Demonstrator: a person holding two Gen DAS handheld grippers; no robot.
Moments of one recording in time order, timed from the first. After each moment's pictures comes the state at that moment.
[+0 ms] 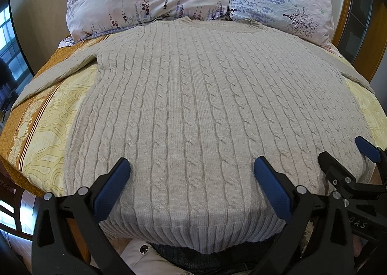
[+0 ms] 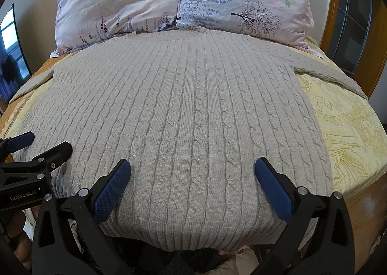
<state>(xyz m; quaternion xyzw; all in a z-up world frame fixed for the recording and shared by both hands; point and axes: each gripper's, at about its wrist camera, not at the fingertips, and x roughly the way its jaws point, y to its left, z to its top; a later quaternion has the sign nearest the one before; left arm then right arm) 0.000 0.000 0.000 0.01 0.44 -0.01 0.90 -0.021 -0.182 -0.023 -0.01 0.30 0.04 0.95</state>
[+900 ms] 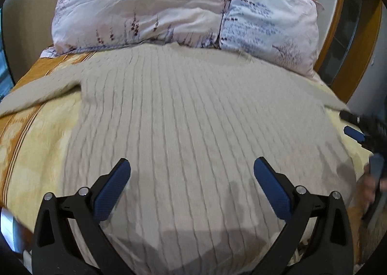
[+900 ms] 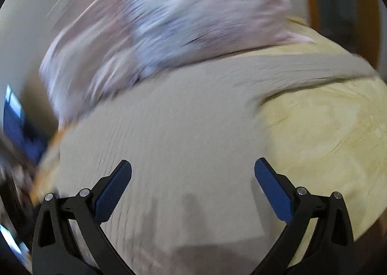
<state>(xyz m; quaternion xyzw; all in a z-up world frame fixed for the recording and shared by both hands) 0.042 0.026 0.023 -0.04 0.39 -0.08 0.92 0.049 -0.324 0.035 0.19 0.27 0.08 0.94</state>
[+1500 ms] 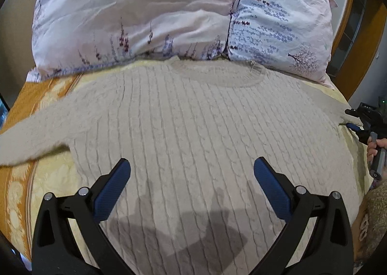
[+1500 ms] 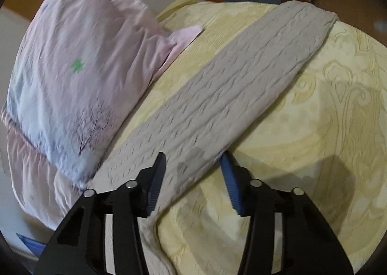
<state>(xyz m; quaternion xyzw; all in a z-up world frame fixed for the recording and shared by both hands) 0.131 0.030 0.051 -0.01 0.43 -0.08 0.90 0.139 -0.493 0.019 0.44 0.28 -0.07 0.85</state>
